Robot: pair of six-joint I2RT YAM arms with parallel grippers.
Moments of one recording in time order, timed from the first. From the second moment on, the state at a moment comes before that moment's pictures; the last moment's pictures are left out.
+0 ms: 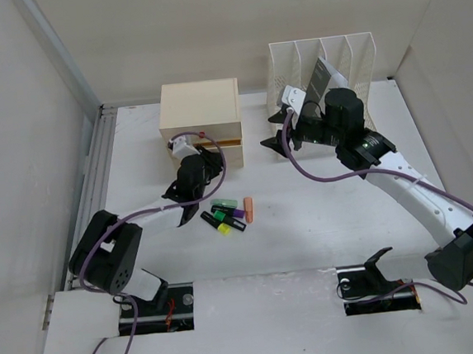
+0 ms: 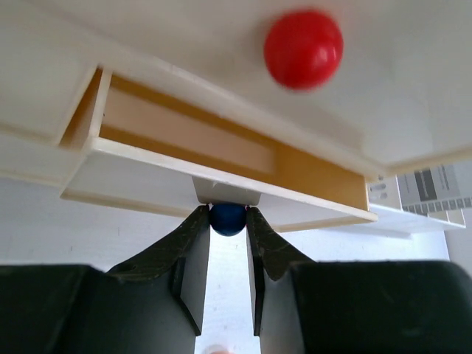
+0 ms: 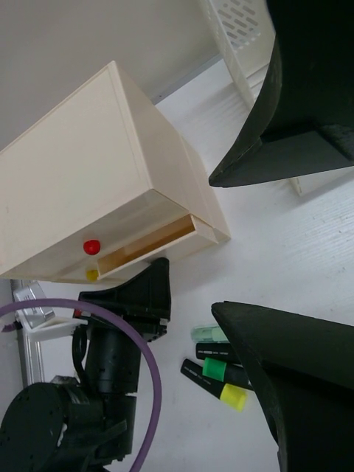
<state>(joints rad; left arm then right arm) -0.54 1.49 0.64 0.56 -0.30 -0.80 0.50 1.28 1.24 -0.17 -0.57 -0.35</state>
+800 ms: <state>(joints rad) -0.67 1.30 0.45 0.53 -0.40 -0.88 0.51 1.28 1.24 -0.17 -0.58 -0.35</state>
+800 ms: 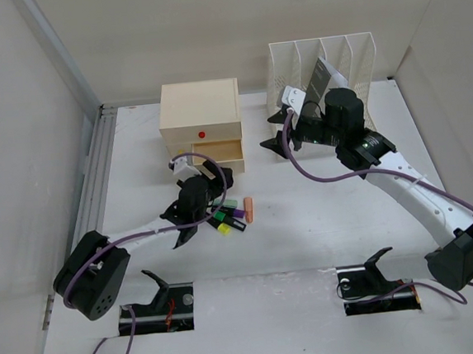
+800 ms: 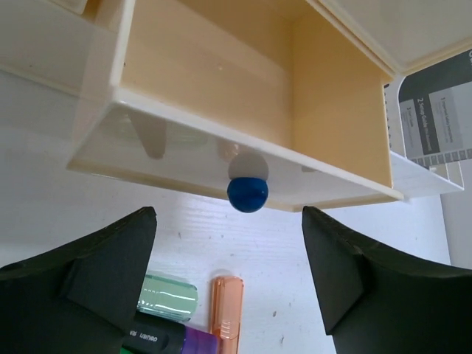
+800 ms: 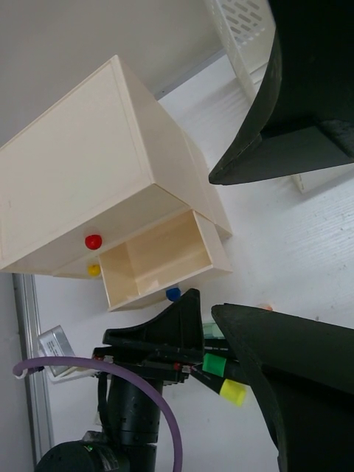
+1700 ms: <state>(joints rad) -0.90 0.47 0.84 -0.34 -0.68 -0.67 0.71 1.64 1.29 -0.73 -0.69 -1.23</state>
